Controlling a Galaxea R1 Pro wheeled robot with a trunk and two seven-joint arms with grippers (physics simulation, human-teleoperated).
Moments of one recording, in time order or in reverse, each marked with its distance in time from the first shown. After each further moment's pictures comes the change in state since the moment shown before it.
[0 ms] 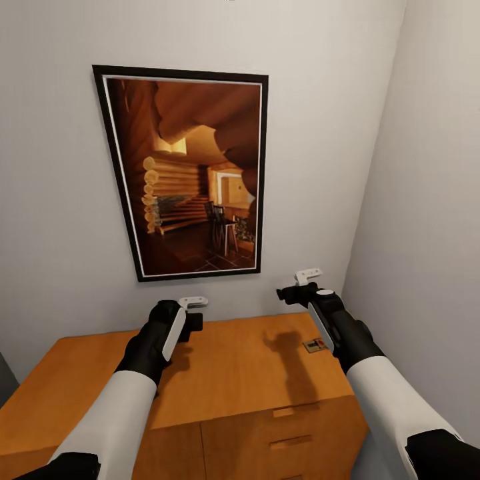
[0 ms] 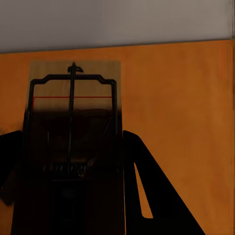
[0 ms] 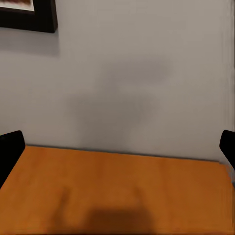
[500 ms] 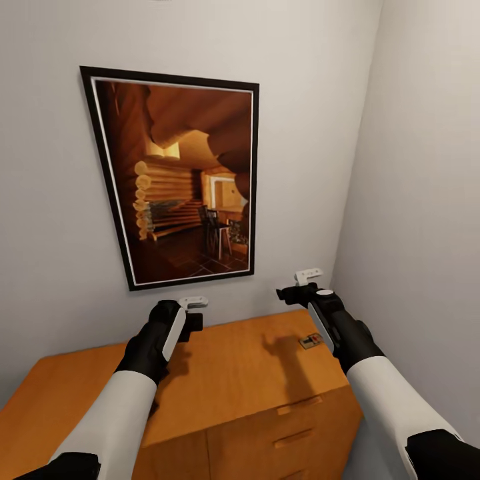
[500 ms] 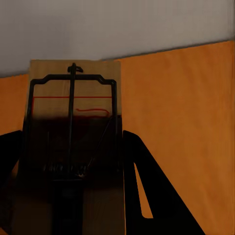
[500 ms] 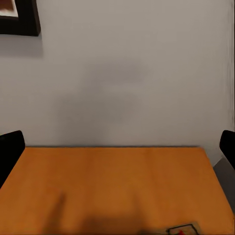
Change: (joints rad) left arm 0.000 0.000 0.000 0.000 0.000 0.000 0.000; right arm 0.000 0.000 0.001 0.001 0.000 0.002 0.000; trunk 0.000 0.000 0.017
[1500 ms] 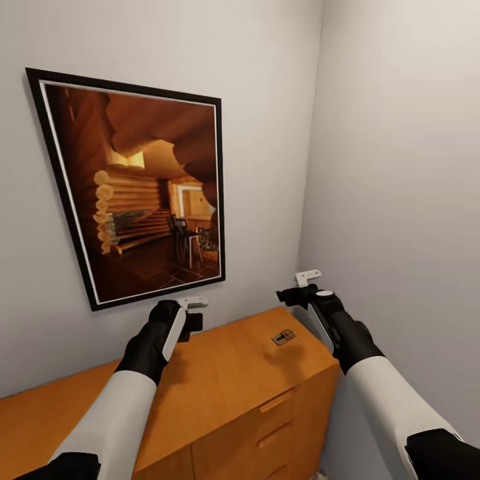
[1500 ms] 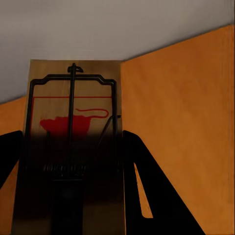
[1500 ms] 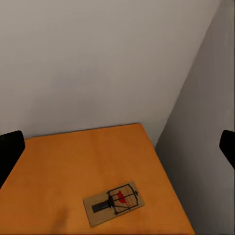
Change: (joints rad) left arm 0.000 0.000 0.000 0.000 0.000 0.000 -0.001; right arm 0.000 0.000 0.000 0.014 0.001 0.000 0.000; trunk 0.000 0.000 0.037
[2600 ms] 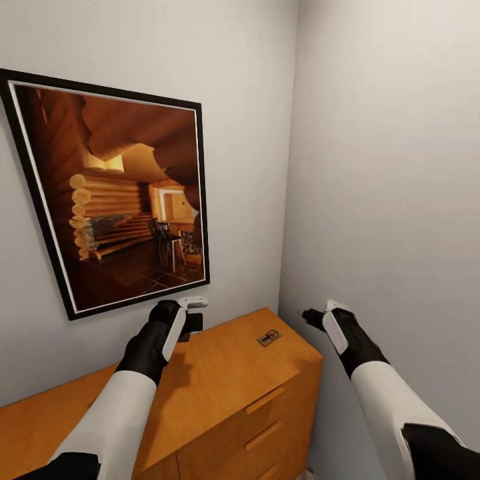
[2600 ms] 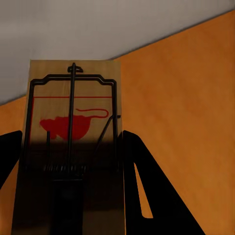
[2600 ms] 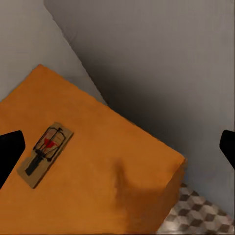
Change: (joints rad) left arm 0.000 0.000 0.000 -0.001 0.002 0.000 0.000; right arm 0.000 0.015 -0.295 0.225 -0.353 0.001 -0.378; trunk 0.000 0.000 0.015
